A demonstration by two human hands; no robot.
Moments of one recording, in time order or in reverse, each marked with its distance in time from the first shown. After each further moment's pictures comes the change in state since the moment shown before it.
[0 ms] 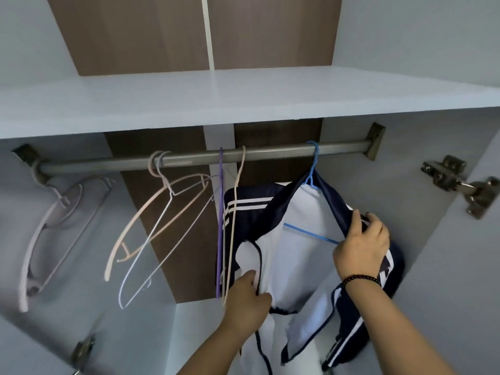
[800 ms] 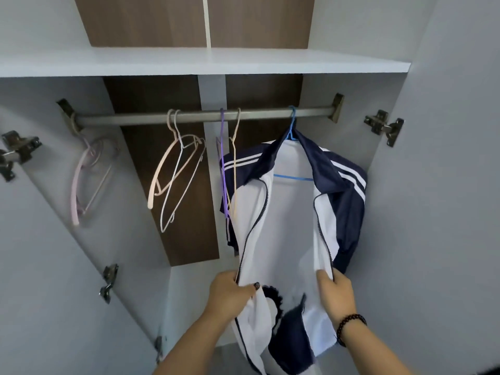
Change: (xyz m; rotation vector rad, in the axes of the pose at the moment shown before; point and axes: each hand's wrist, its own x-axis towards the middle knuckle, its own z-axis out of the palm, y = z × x) left_hand -0.172 -0.063 -0.020 -0.127 -0.071 -0.113; right_hand -0.228 0.043 -0.137 0.725 -0.627 0.731
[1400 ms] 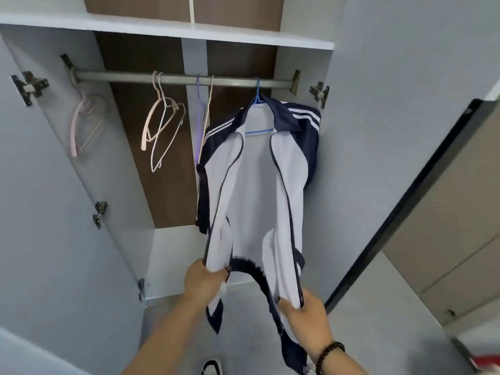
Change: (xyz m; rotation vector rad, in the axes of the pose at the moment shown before) left_hand -0.176 -0.052 0.074 -0.077 0.152 -0.144; right_hand -0.194 0.096 -0.139 -0.244 -0.162 -0.094
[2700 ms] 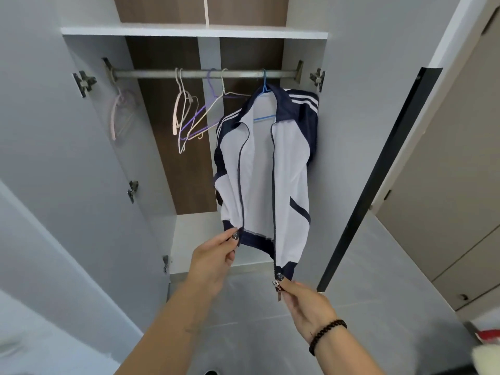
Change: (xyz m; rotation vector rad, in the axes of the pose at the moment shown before) left_hand -0.132 0.010 -0.015 -0.651 -0.022 -0.101; right_hand -0.103 0.002 -0.016 0.951 -0.107 0.533
